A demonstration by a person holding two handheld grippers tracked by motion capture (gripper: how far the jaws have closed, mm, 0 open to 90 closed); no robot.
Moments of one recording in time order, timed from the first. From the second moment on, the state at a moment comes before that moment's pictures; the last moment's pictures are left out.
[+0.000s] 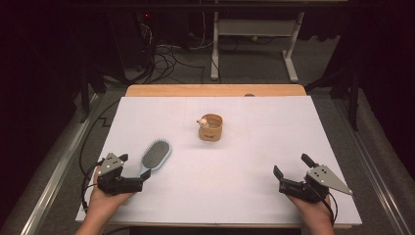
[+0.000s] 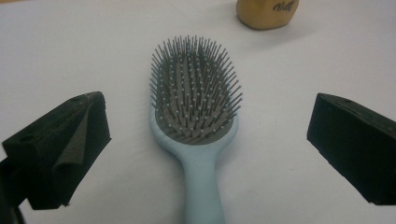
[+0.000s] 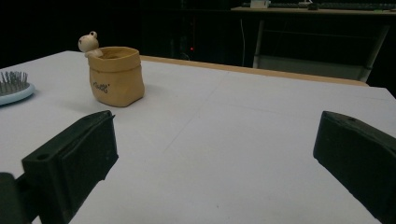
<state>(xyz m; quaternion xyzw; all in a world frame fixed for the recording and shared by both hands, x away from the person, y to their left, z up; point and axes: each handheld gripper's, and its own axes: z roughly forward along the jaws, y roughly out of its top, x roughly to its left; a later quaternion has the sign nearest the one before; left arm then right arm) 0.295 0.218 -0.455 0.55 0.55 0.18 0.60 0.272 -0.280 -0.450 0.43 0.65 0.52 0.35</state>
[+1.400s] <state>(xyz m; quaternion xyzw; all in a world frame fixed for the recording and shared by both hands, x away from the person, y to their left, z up) 0.328 0.205 -0.464 0.61 0.59 0.18 0.49 0.271 -0.280 -0.449 0.43 0.65 0.52 0.35</state>
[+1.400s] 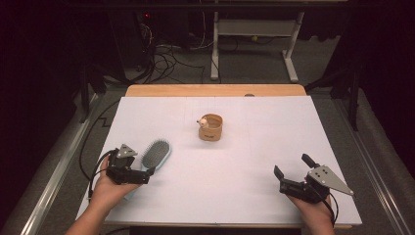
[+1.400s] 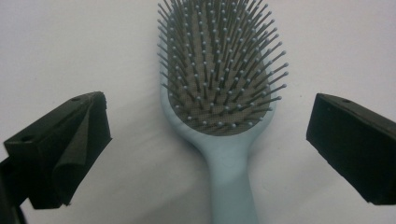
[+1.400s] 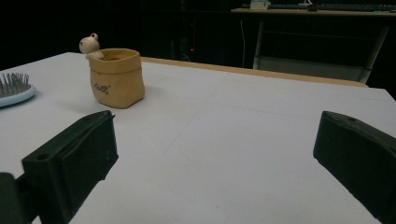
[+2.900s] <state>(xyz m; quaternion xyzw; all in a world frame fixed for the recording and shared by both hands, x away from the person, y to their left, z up) 0.371 0.174 -0.469 0.65 0.61 0.17 0.43 0.271 -0.280 -0.449 0.43 0.65 0.52 0.35</state>
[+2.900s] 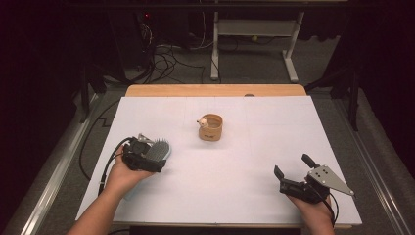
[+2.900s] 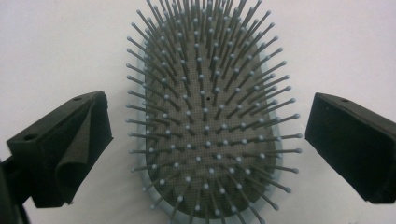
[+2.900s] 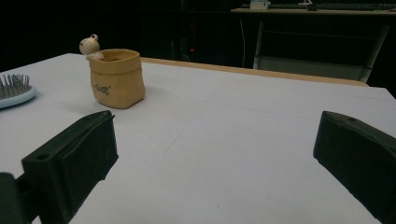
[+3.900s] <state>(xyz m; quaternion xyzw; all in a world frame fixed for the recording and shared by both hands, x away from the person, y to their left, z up) 0.384 0.162 -0.481 0.66 0.63 0.13 0.38 0.271 -0.281 -0.449 0.43 0.65 0.52 0.34</state>
